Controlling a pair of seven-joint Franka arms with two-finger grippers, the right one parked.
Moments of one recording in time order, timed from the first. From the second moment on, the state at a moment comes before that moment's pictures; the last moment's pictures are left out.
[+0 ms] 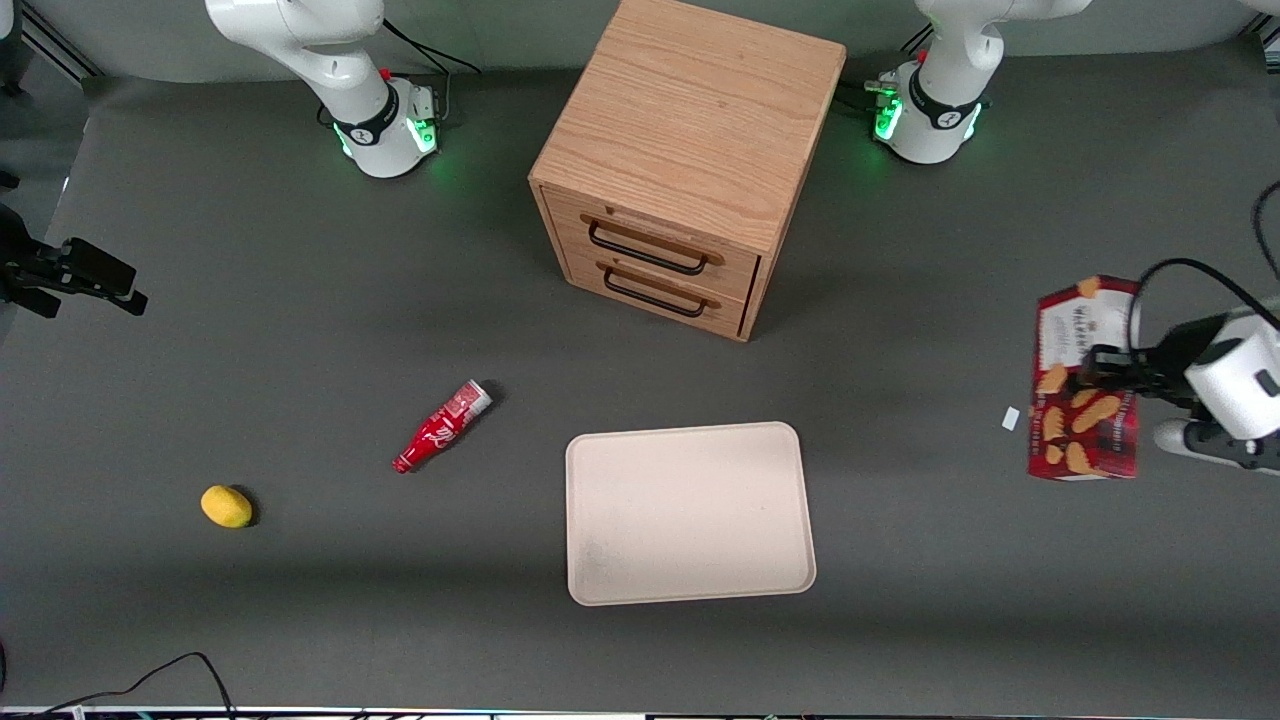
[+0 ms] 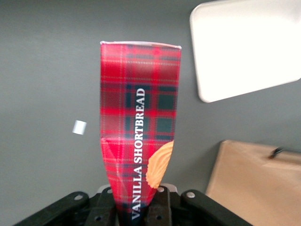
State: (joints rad) arm -0.05 0.36 0.00 -1.26 -0.20 1.49 0.04
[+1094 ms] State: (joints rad) arm -0.14 0.82 -0.39 -1.26 0.31 2.15 -0.68
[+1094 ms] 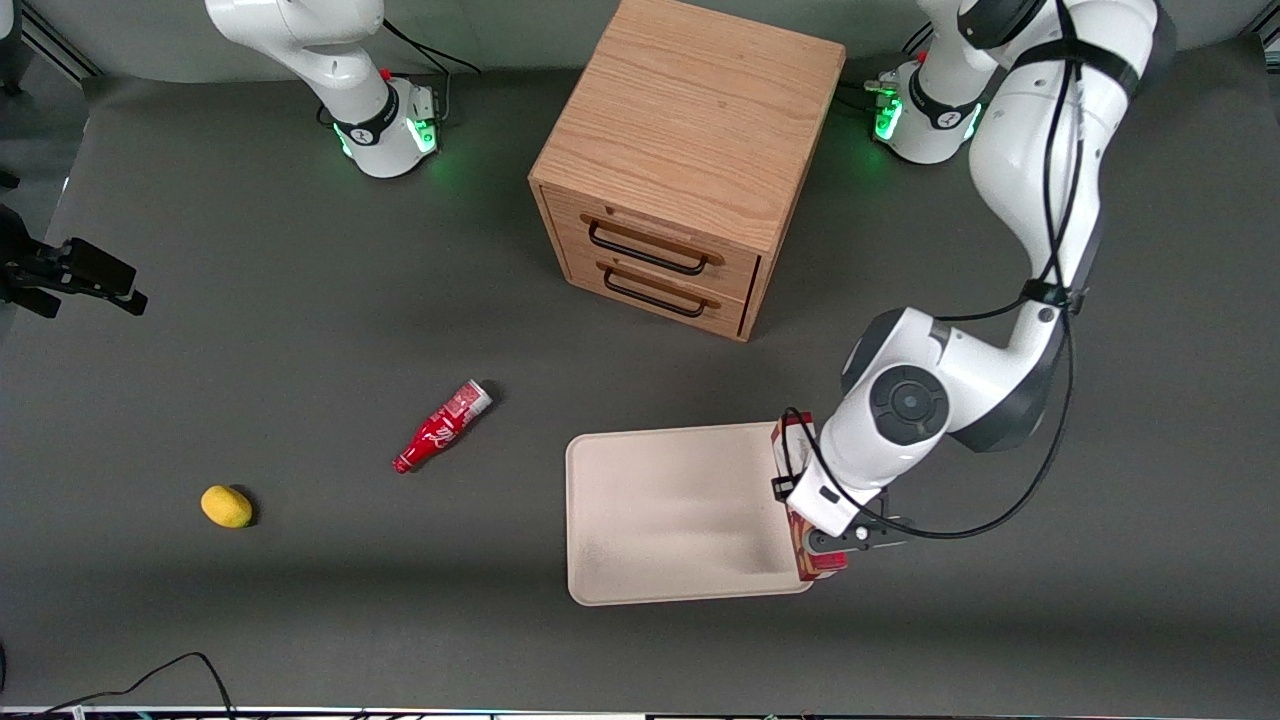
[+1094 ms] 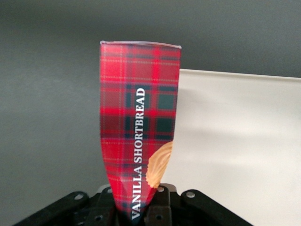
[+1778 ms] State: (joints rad) arm -0.15 0.85 -0.39 -1.37 0.41 2.29 -0.71
